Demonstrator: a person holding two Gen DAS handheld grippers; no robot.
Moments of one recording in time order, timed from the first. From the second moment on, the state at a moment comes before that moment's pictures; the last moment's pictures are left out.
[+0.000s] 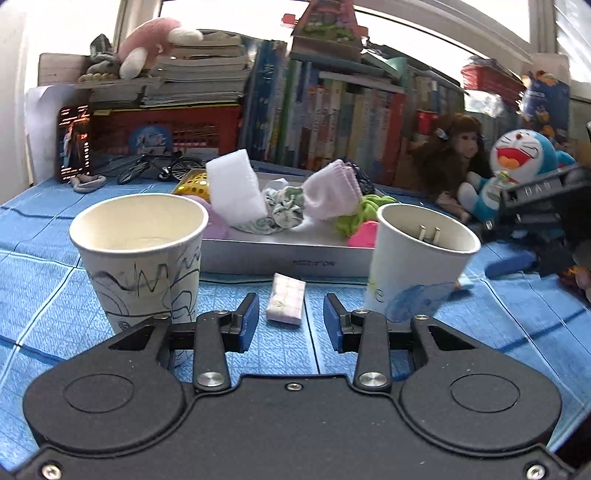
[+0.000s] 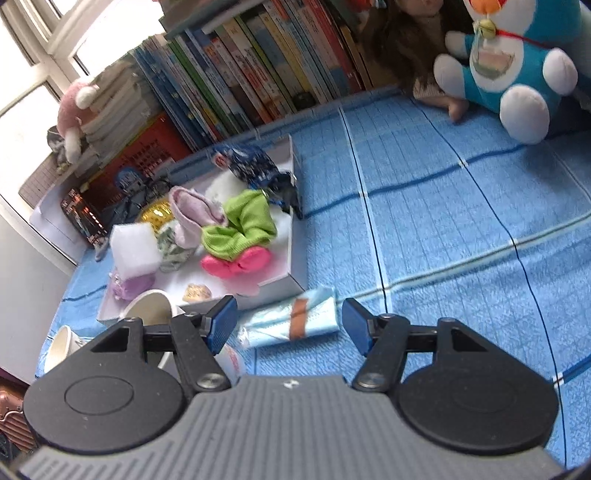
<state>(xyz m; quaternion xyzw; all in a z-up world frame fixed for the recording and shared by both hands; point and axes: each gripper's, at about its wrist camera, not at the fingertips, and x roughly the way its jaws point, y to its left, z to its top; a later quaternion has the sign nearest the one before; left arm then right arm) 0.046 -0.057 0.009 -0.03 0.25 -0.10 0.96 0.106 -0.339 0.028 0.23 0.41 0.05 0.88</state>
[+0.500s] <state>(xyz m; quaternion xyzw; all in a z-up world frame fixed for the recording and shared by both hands) 0.073 -0.066 -0.008 -0.04 0.28 -0.09 0.95 0.126 -0.335 0.006 0.24 0.43 0.03 0.87</state>
